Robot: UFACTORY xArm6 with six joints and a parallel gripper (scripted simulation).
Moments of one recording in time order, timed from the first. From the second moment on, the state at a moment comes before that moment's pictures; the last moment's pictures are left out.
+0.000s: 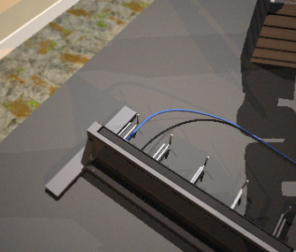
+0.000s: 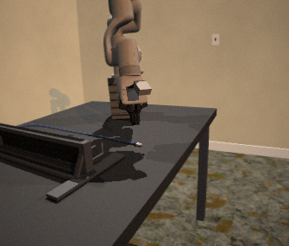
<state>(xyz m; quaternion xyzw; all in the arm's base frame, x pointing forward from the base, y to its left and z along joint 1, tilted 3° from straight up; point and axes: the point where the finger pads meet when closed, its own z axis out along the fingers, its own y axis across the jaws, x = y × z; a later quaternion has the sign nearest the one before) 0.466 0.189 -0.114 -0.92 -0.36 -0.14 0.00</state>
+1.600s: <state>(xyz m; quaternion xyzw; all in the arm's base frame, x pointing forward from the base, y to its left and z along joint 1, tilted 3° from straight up) 0.499 0.069 -0.016 -0.88 0.10 -0.46 -0.08</state>
